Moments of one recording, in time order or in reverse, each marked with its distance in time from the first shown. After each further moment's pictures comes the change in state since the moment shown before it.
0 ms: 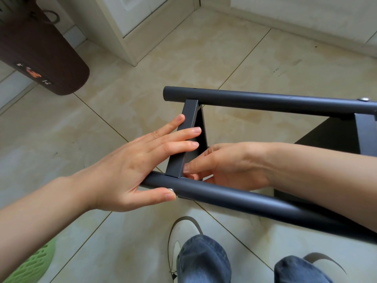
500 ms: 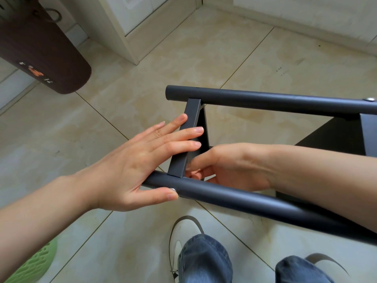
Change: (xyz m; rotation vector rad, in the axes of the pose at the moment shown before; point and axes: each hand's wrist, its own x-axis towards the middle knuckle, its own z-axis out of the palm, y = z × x) left_hand 0.001 0.003 -0.002 0.058 0.005 -0.002; right_hand 0.005 0.000 0.001 0.009 0.022 0.065
